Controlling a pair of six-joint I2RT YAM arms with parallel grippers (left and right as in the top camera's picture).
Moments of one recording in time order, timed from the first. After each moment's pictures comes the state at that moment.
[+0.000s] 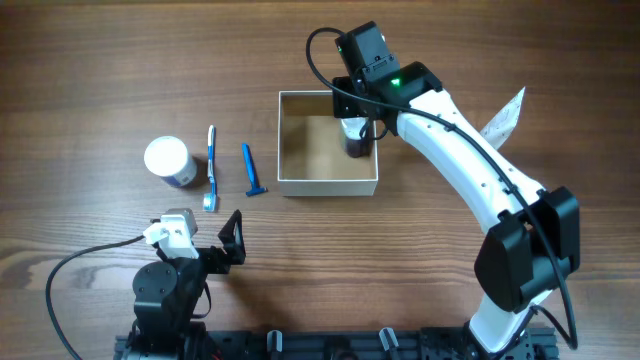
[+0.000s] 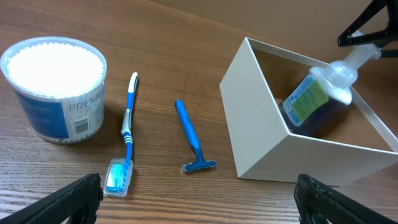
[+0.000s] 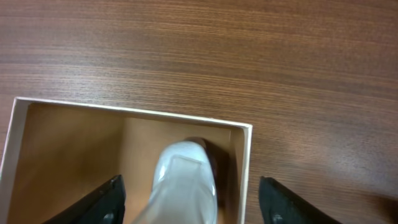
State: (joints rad) left arm -0.08 0.03 0.14 -0.47 0.12 -0.32; right arm 0.51 1.90 1.64 -0.79 0.18 0.34
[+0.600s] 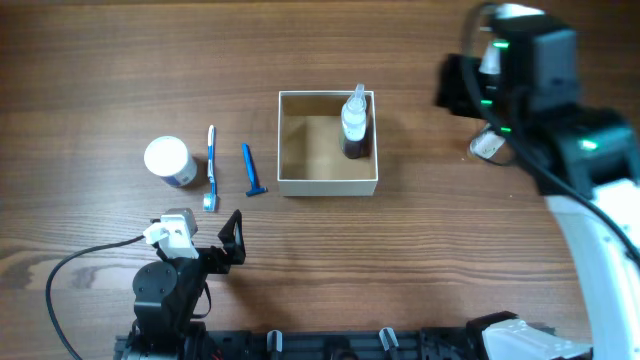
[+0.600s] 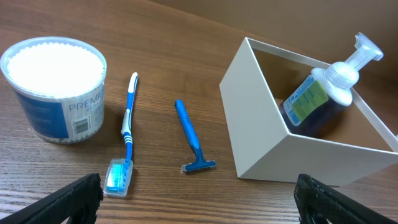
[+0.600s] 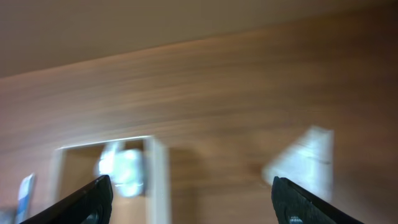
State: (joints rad) left arm -0.08 0.03 0.14 -0.47 0.12 -0.32; right arm 0.22 1.36 1.66 -1.07 0.21 0.34
